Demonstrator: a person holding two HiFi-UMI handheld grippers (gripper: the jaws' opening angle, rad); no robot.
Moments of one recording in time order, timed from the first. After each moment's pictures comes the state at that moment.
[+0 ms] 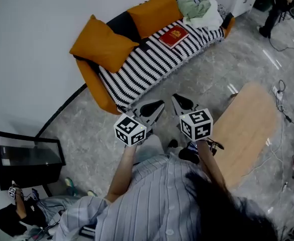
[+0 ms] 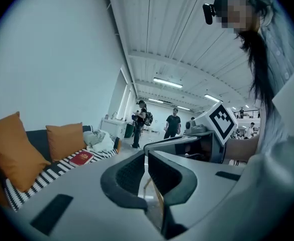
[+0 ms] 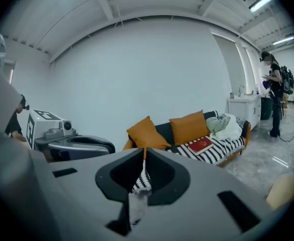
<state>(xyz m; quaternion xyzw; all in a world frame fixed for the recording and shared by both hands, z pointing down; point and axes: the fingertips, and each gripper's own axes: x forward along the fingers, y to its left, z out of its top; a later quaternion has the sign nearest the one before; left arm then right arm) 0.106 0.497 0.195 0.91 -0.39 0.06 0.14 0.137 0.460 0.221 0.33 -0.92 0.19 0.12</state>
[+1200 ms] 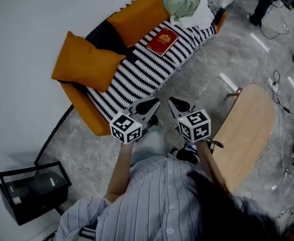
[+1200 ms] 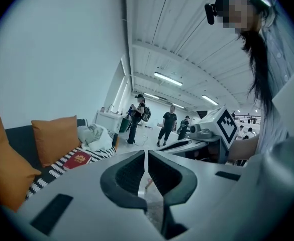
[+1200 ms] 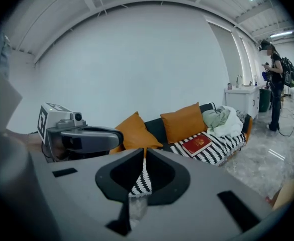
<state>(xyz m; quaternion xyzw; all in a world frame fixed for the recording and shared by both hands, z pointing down) 0.052 0.301 0.226 0.92 -0.34 0.08 0.18 0.091 0.291 0.262 0.35 -0.89 0.23 0.15</state>
